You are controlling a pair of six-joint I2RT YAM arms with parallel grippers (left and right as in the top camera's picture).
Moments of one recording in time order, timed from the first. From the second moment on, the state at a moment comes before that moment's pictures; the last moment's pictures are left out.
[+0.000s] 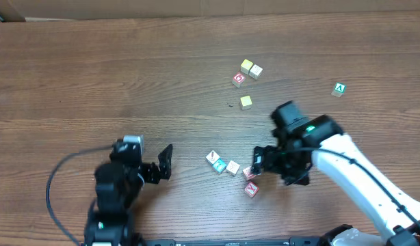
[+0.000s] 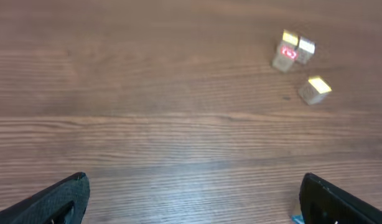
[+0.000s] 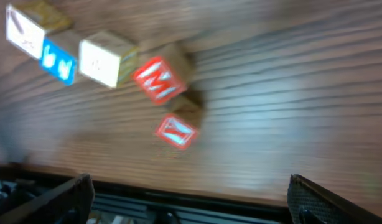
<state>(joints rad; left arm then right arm) -0.02 0.59 0.26 -0.18 0.22 -0.12 0.49 1.43 1.01 -1.13 -0.32 0.62</state>
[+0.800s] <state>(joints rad) -0.13 1.31 0.71 -0.44 0.61 -0.18 0.73 1.43 0.79 -0.93 -0.22 1.12</state>
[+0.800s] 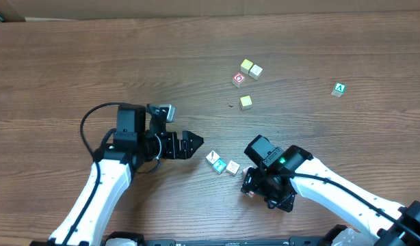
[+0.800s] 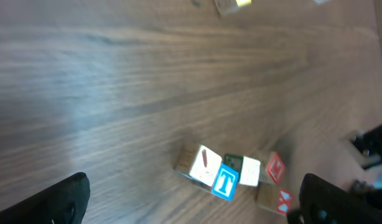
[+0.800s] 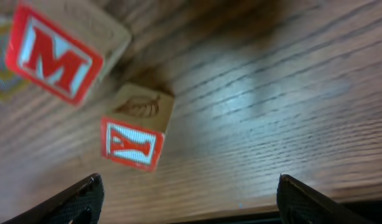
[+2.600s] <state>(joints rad) -0.55 1.89 1.16 -0.88 0.22 -0.99 0.71 1.43 0.90 -1.15 0.01 1.24</state>
